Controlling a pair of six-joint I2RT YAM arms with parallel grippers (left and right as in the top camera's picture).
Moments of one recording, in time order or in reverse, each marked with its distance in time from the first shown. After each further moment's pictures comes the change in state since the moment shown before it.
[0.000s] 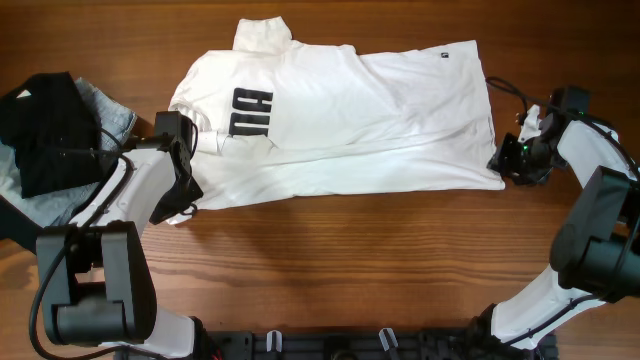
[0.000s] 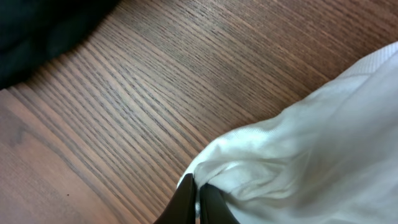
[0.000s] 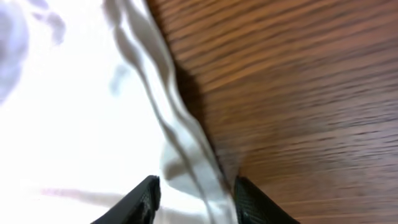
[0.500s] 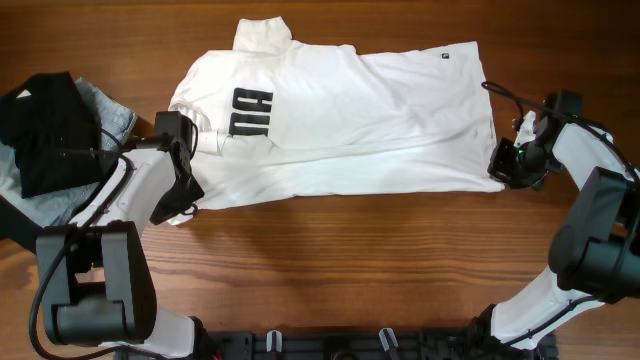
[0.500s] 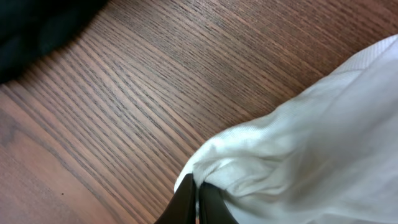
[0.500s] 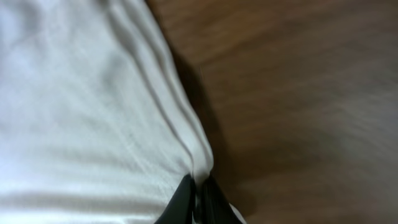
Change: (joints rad) left arm 0.000 0.000 0.000 -0.001 0.018 0.000; right arm 0.012 -0.005 -0.033 -0.011 0.084 0.087
